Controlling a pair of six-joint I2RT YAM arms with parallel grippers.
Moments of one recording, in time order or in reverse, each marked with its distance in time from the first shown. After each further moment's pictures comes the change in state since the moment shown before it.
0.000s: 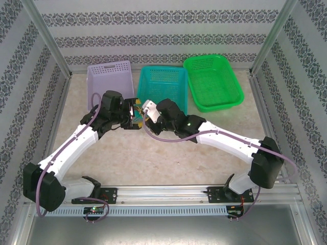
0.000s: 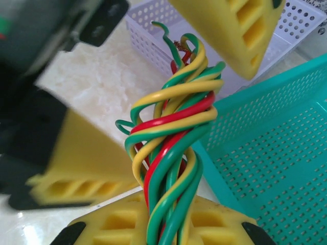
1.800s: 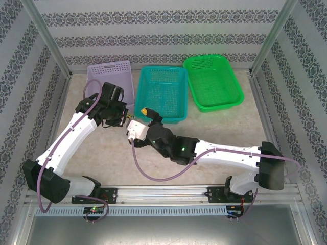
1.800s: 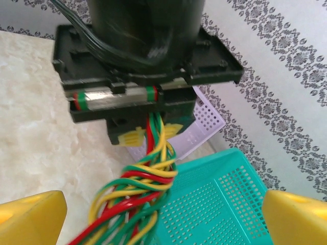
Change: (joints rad) left arm 0.020 0.082 0.309 -0.582 -0.250 0.370; right arm 0.320 -0.037 -0.086 0.333 0.558 -0.395
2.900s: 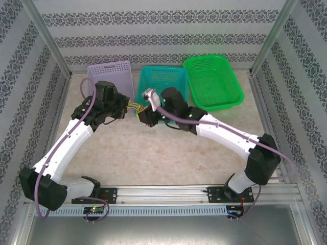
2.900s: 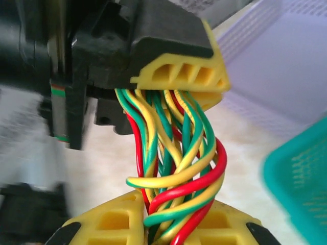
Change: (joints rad) left arm 0.058 -0.081 -0.128 0.419 0.084 0.129; right arm -0.453 0.115 0.174 -0.190 -1.042 0.834
